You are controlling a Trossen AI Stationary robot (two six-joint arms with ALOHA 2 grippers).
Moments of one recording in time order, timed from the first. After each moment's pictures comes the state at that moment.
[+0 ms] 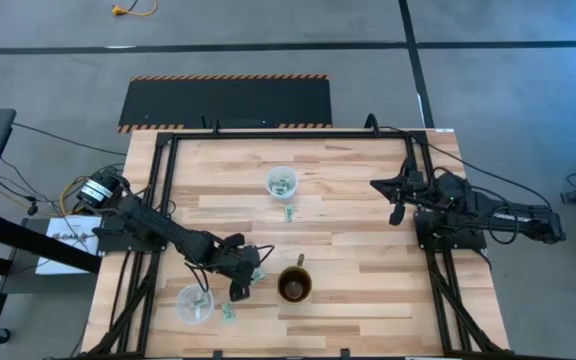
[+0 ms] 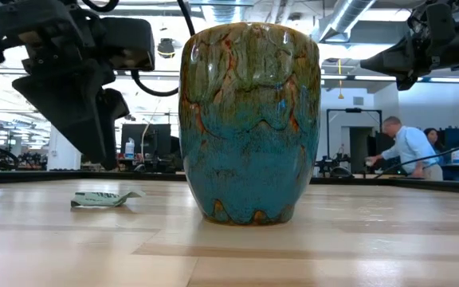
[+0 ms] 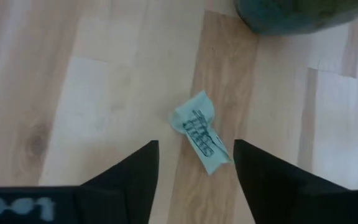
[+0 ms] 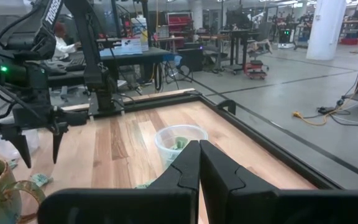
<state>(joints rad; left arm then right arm) -0.44 1.62 0.88 -0.34 -0.15 -0.61 -0.17 0.20 0.21 -0.05 0.13 0.02</state>
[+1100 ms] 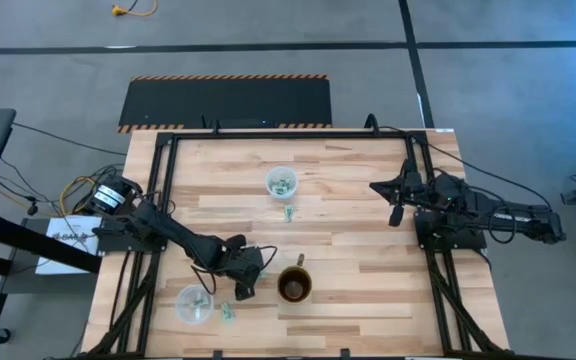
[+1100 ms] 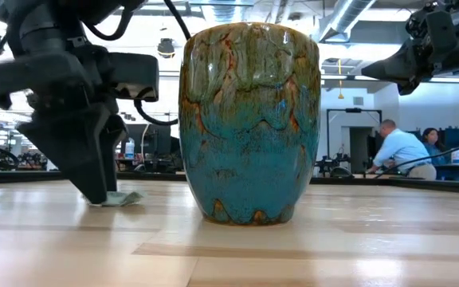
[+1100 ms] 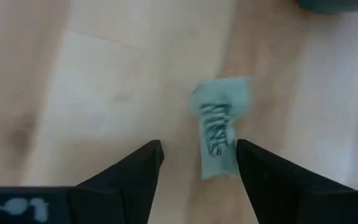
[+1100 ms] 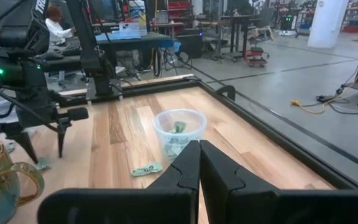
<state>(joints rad) -0.41 1.74 0.89 -0.35 -0.18 -0.65 -0.17 0.20 0.21 -0.11 0.13 0.02</state>
